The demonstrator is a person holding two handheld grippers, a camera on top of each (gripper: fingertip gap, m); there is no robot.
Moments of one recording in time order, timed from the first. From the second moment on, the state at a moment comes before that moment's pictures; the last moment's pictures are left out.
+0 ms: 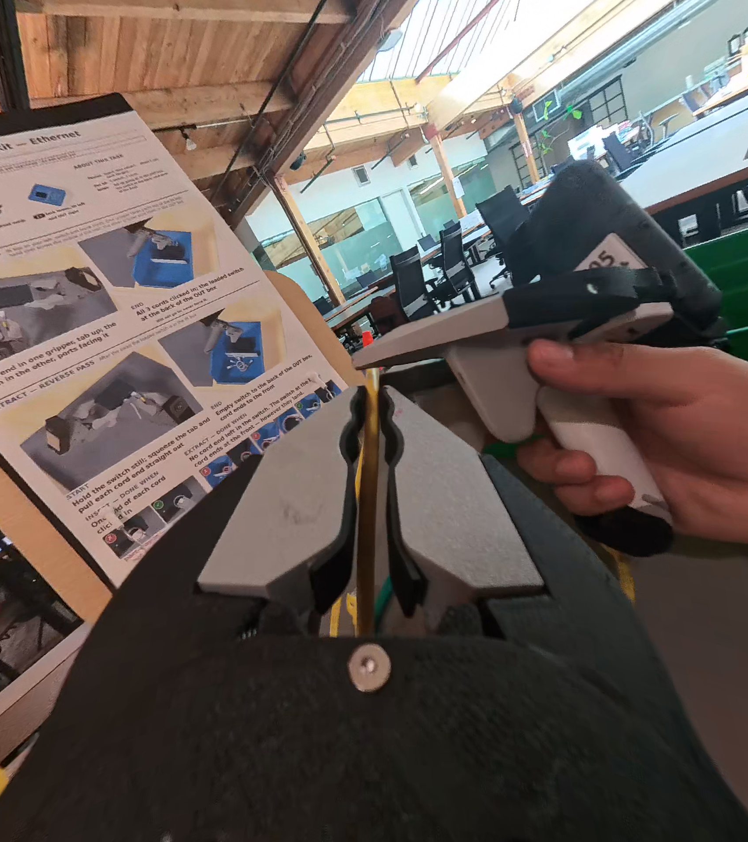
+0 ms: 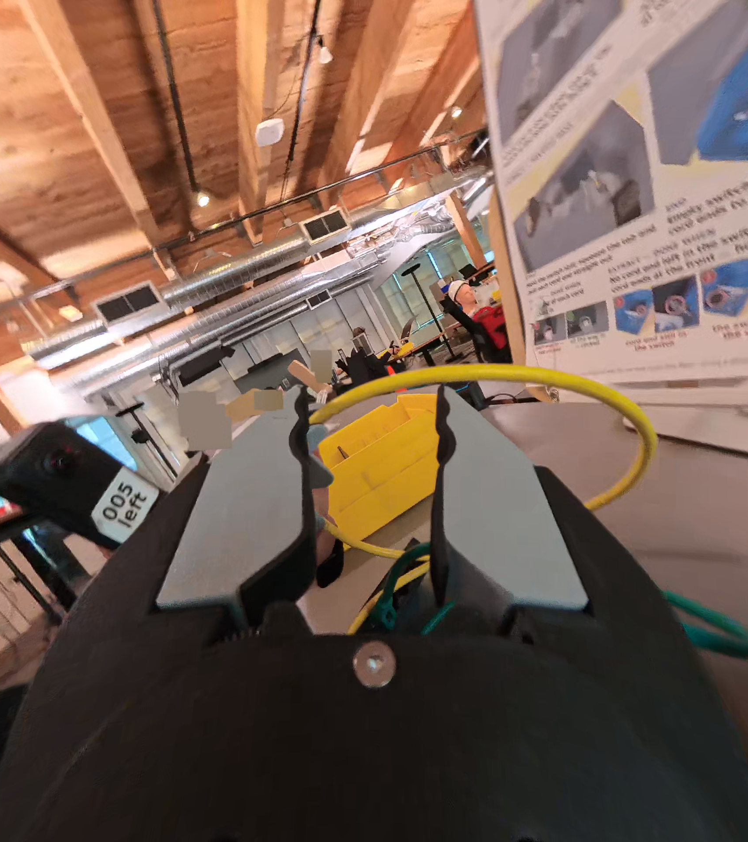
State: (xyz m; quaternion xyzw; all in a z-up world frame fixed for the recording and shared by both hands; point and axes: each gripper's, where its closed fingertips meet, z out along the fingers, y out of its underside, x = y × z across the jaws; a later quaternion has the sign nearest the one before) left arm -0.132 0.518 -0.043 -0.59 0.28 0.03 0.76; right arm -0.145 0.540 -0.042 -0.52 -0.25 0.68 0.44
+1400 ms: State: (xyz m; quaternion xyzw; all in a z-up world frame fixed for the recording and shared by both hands) left arm -0.231 0.550 -0.096 -0.73 0.11 0.00 0.67; right arm -0.182 0.524 -0.053 -0.51 -0.42 0.67 0.35
